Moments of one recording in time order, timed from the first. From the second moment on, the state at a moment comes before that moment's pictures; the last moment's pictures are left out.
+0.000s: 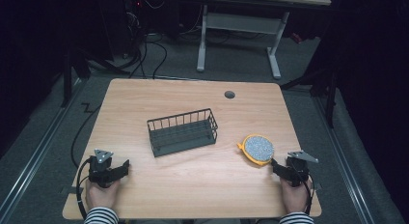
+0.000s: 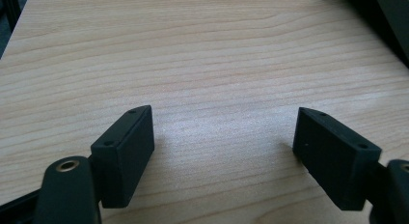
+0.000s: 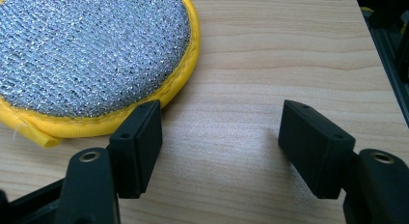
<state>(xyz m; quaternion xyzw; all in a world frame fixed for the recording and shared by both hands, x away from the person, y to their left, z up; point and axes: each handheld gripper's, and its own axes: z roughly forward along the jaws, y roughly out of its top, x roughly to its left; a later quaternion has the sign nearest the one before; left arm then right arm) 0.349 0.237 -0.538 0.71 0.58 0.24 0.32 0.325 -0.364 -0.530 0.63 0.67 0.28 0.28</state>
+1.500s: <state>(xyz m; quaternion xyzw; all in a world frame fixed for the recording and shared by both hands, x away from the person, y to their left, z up) 0.357 0.211 -0.453 0.71 0.52 0.18 0.43 0.325 -0.365 -0.530 0.63 0.67 0.29 0.27</state>
